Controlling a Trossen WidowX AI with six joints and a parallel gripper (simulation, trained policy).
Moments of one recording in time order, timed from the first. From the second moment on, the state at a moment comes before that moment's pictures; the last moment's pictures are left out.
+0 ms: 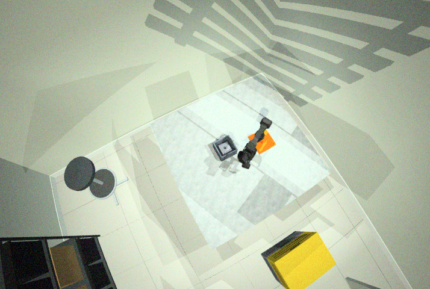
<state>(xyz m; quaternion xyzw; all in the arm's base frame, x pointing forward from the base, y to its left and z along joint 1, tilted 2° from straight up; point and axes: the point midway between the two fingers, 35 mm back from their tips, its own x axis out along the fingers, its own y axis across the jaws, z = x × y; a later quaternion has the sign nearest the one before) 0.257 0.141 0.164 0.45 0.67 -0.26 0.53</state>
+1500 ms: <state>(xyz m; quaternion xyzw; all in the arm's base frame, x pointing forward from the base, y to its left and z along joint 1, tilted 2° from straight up) 0.195 0.094 0.062 0.40 0.59 -0.33 0.62</state>
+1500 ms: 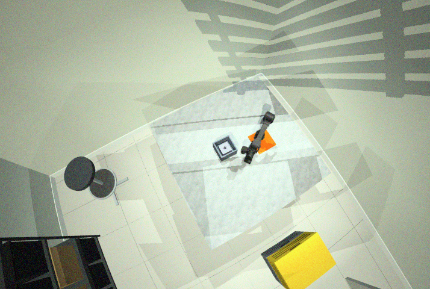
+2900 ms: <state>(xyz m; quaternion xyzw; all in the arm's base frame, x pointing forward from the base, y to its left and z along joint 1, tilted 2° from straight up) 0.281 -0.044 0.159 0.36 0.45 -0.36 0.73</state>
